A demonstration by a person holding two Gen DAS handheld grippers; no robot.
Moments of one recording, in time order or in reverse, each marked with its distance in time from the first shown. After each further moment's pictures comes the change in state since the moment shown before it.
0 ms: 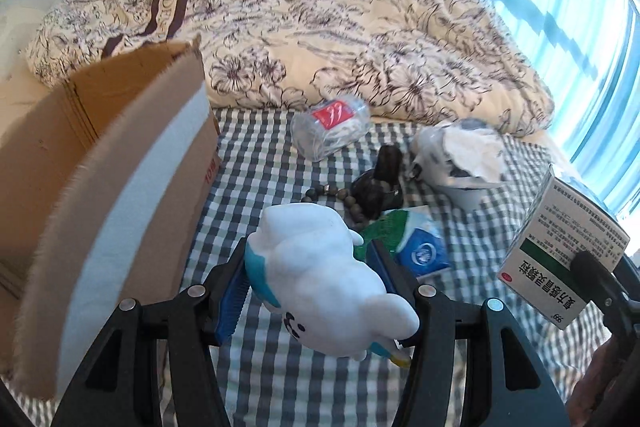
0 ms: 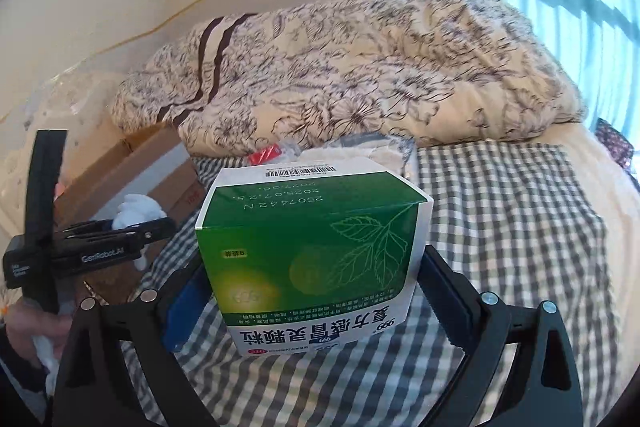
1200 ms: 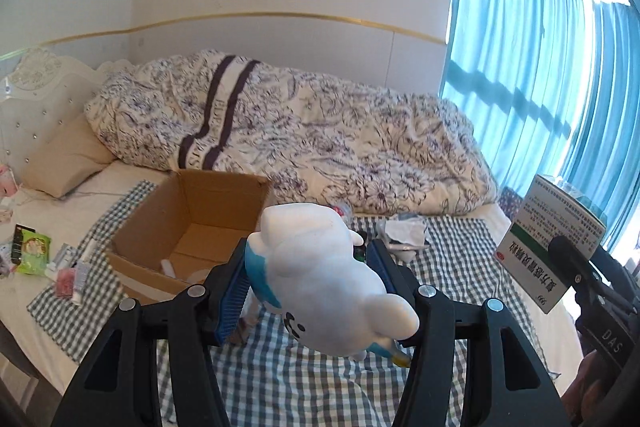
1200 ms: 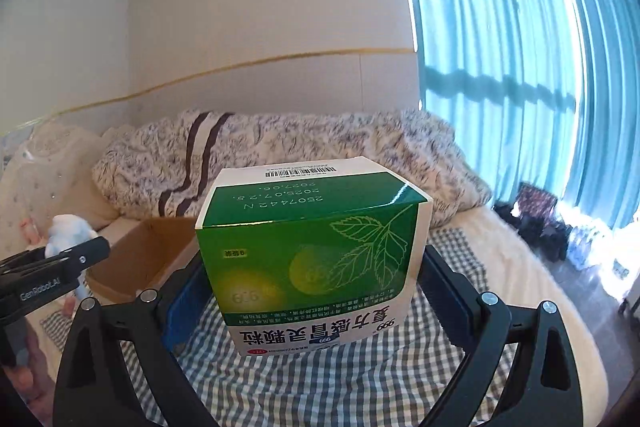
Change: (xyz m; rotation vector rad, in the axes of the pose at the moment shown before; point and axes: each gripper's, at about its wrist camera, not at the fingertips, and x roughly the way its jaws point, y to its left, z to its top) left arm -0.275 0.036 -0.032 -0.036 -0.335 -0.002; right arm -0.222 0.137 0.020 -0.020 -0.324 -0.258
